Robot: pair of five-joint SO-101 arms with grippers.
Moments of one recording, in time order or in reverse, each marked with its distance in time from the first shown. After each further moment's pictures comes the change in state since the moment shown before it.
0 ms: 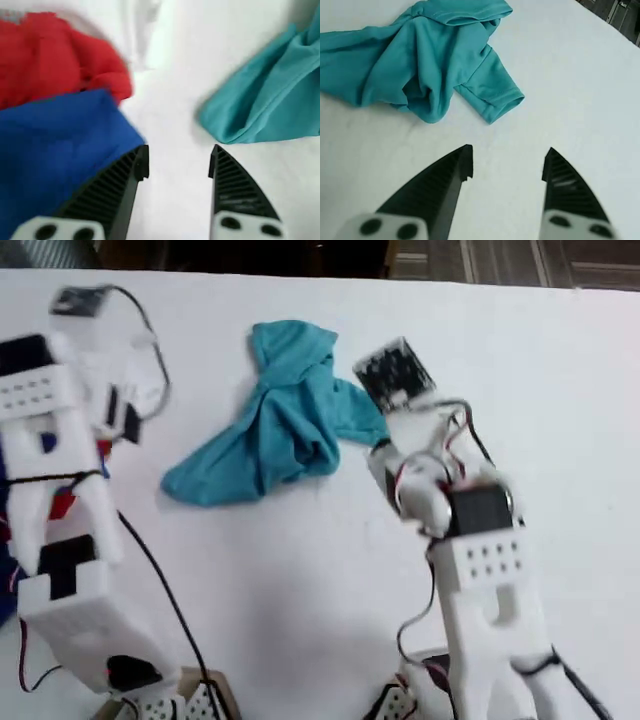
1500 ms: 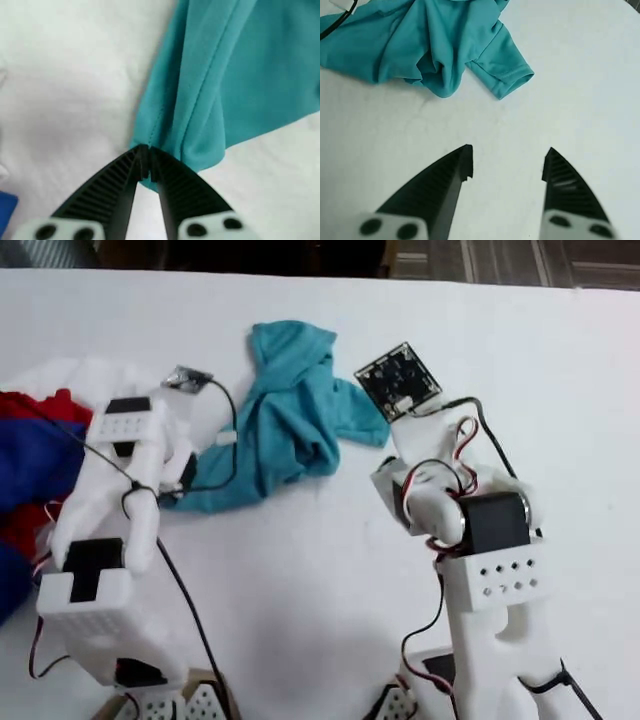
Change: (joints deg) left arm 10.5 -1.5 32.3 -21.6 -3.4; right arm -0.4 -4.0 -4.2 13.7 0.1
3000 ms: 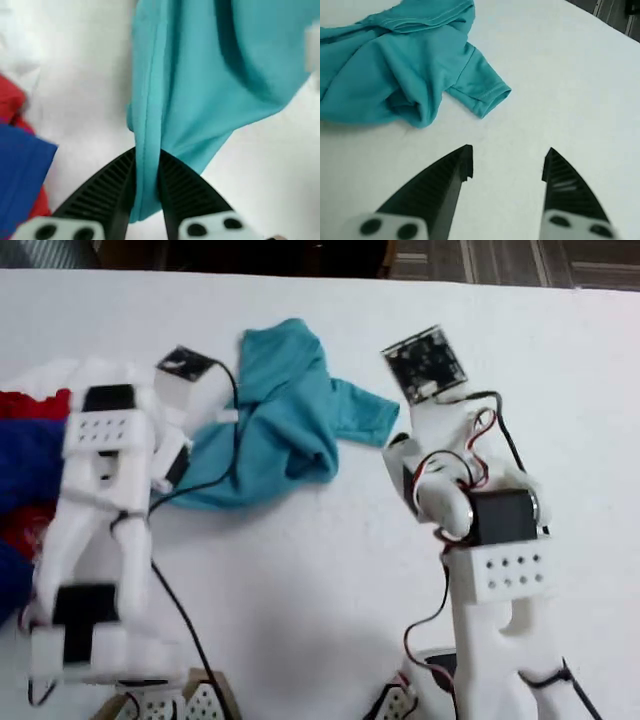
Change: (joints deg) left arm 0.4 -17.8 -1.7 14.1 -6.4; right arm 3.6 2.2 0.0 -7.1 -5.8
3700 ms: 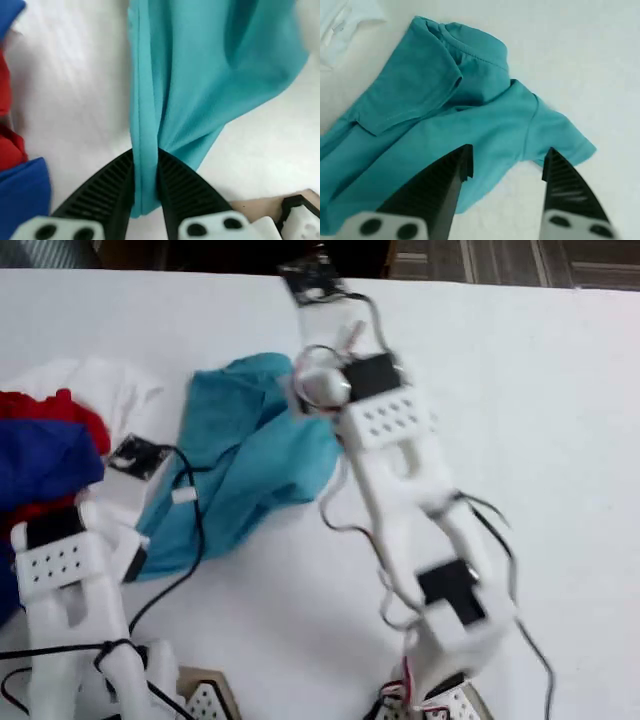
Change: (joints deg) left arm -17.3 -35.6 43.0 -7.6 -14.2; right arm -16.4 53.9 -49.4 5.4 -15.6
